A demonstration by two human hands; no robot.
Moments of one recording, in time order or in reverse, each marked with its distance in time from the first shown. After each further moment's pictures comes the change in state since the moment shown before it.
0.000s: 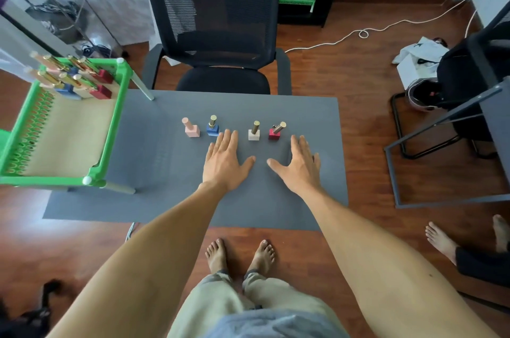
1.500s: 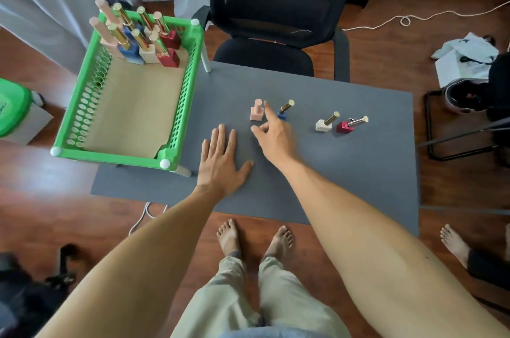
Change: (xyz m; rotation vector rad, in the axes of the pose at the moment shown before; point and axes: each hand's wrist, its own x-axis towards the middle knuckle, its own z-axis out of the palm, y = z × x) left_hand -0.023 -0.189 0.005 0.082 0.026 -0.029; right_hand 0.026 -0.210 0.106 0.247 -0.040 -0.191
